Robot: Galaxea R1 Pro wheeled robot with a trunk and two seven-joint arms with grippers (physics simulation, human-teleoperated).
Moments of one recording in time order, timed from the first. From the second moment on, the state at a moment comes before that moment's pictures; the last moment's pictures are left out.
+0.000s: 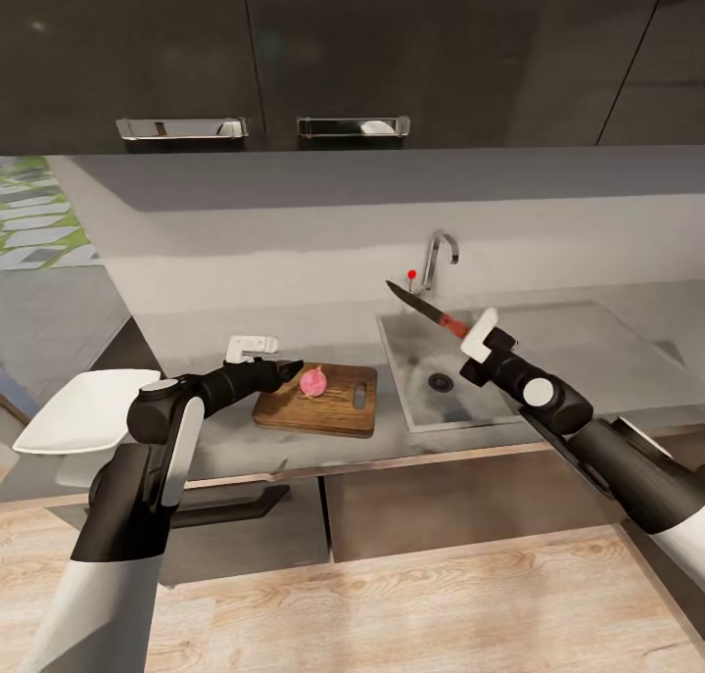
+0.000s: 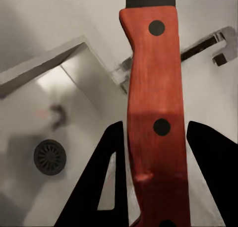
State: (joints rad) left arm -0.69 -0.03 -0.01 -1.57 0.09 0.88 -0.33; right arm -0.90 -0.50 0.67 -1.46 0.21 0.51 0.18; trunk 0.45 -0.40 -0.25
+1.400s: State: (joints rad) left arm -0.69 -0.02 -0.07 -1.57 0.09 0.88 -0.34; right arm -0.90 -0.58 0.71 -1.48 0.41 0.21 0.23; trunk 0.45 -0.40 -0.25
